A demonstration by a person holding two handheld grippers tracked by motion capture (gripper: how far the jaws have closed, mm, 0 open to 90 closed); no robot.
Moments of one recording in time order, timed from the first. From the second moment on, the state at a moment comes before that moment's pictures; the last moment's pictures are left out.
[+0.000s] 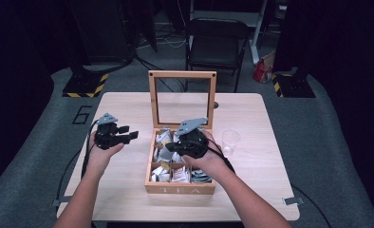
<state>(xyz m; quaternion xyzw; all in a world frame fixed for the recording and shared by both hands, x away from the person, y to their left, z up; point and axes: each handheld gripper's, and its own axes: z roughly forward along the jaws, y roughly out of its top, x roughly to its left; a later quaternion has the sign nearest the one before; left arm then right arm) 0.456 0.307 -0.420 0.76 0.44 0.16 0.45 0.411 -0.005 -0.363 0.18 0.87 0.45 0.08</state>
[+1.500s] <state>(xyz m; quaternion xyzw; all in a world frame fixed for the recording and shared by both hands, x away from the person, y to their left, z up) 0.456 0.311 -0.420 0.76 0.44 0.16 0.45 0.442 -0.083 -0.351 0.27 0.85 0.43 0.14</state>
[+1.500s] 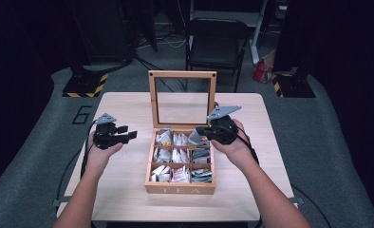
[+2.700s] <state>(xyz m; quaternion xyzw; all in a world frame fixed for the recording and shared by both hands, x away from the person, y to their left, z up) 0.456 0.315 -0.421 0.75 0.45 0.16 0.45 0.453 -0.156 -0.341 0.34 0.82 0.42 0.19</state>
